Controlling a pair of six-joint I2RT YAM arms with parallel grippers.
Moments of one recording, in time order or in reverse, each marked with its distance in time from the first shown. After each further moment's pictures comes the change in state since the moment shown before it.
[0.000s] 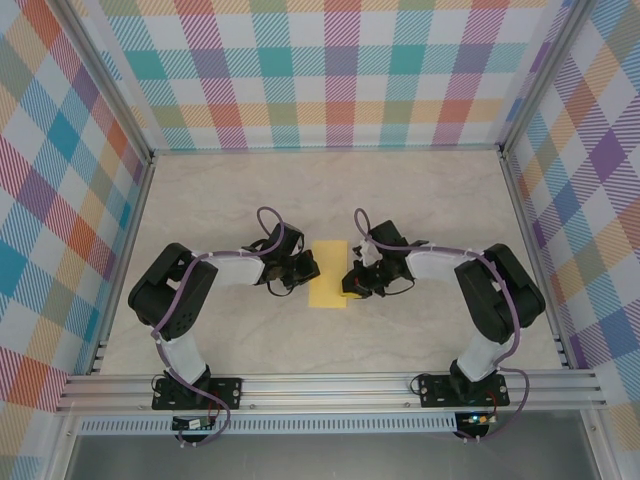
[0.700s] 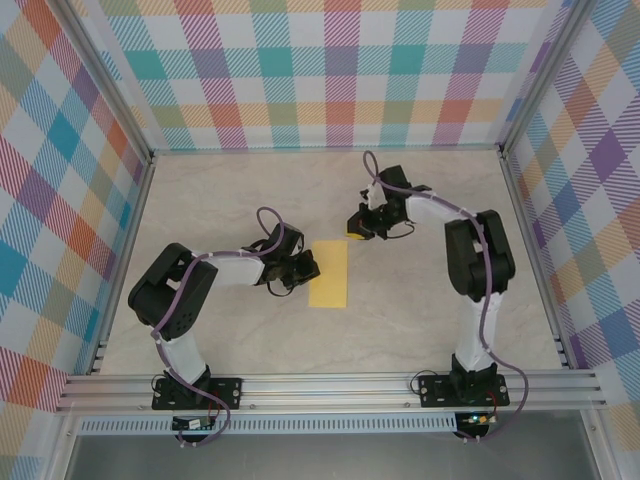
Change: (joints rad) left arm 0.000 0.000 -0.005 0.008 0.000 -0.003; right arm -0.205 0.278 0.548 -0.233 0.035 -0.167
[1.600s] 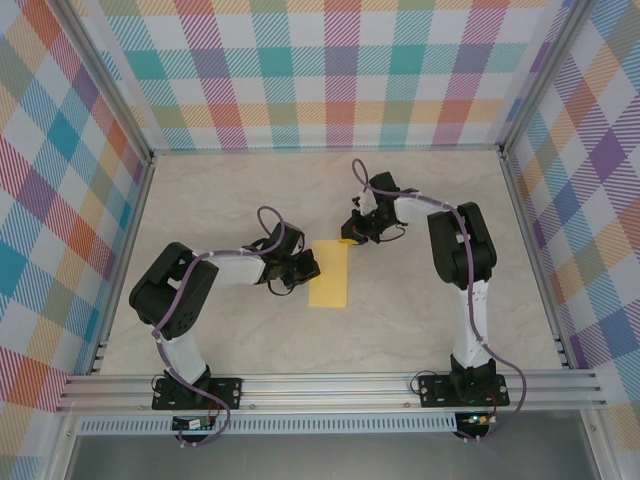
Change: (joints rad) left arm 0.000 0.008 0.011 -0.008 -0.001 0.000; right arm 0.014 0.210 0.136 -0.011 -0.030 -0.057
